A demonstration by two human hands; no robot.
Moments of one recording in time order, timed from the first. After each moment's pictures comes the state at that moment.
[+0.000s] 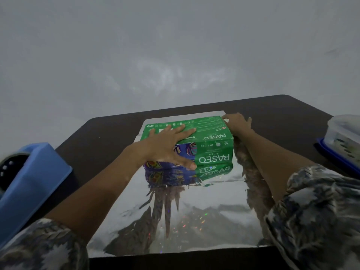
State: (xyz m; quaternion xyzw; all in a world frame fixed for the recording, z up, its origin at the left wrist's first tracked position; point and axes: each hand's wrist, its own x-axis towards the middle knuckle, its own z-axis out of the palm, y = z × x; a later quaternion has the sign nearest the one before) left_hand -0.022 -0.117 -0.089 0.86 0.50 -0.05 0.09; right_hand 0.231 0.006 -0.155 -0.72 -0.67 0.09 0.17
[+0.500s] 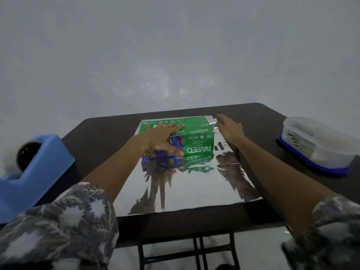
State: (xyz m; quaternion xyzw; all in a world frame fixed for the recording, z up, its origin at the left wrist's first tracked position) left_hand -0.020 -0.120 -0.089 0.86 0.50 -0.02 0.06; right_hand 0.228 -0.107 -0.122 -0.71 -0.63 0.11 0.29
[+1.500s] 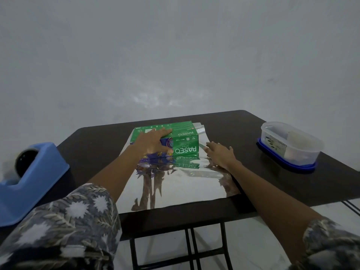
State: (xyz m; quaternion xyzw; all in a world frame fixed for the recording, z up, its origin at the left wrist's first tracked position) left_hand -0.014 -0.122 -0.095 0.84 0.54 0.06 0.03; right_hand 0.230 -0.170 -0.152 -0.71 -0.68 0.10 0.16
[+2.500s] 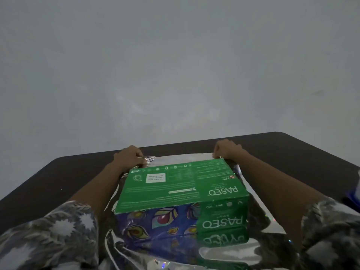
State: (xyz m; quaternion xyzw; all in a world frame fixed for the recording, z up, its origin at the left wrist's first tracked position) left_hand -0.097 0.120 -0.134 0.75 0.63 0.16 0.12; right_hand 0.235 0.099 -0.135 -0.74 -0.67 0.09 0.09
